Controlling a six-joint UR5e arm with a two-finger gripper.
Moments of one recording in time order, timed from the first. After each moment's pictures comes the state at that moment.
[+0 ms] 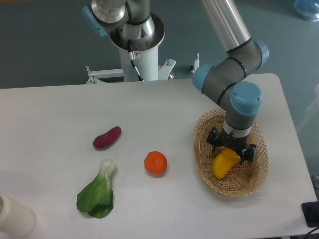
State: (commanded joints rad) arm 2.67 -2.09 -1.68 -0.80 1.51 1.24
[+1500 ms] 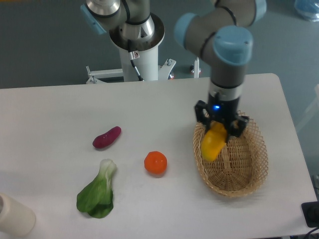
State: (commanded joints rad) arm 2.53 -1.79 -1.64 -1.04 1.46 1.00
